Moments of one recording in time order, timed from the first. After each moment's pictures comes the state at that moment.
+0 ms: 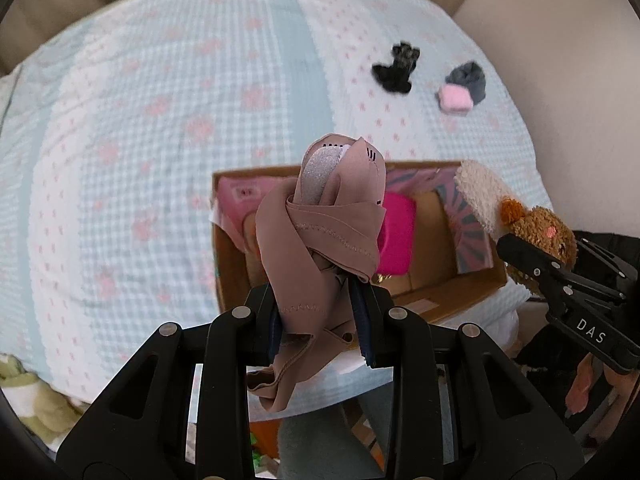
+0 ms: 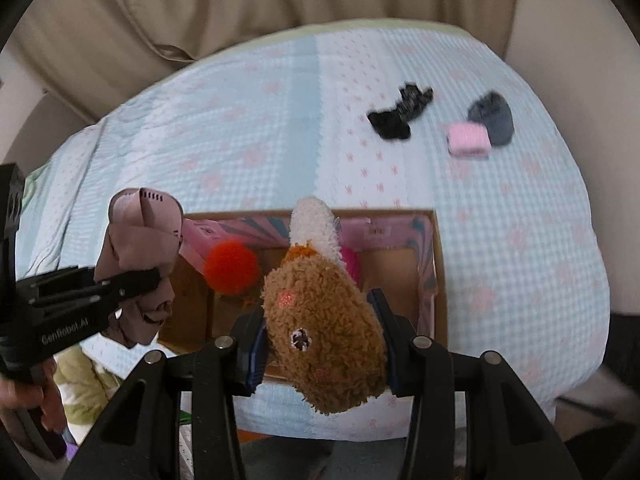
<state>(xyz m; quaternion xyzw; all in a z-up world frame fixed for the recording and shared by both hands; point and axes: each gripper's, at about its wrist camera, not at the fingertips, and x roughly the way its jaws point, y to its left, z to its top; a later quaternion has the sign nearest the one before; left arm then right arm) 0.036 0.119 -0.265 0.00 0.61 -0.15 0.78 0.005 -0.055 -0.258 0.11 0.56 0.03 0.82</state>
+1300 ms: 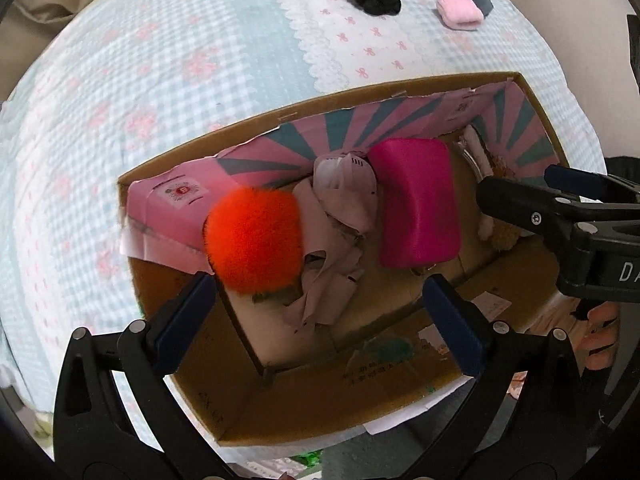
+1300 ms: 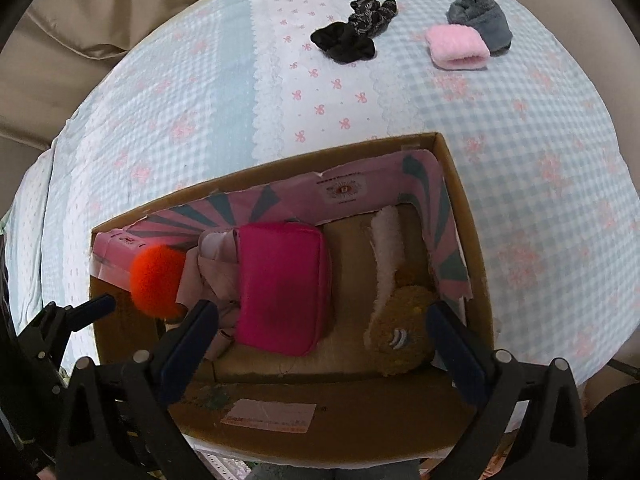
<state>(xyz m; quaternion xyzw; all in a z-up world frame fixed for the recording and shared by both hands) 0.054 0.068 -0.374 0.13 0.64 -0.18 0.74 0.044 -0.081 -0.360 0.17 0.62 -0.01 0.76</state>
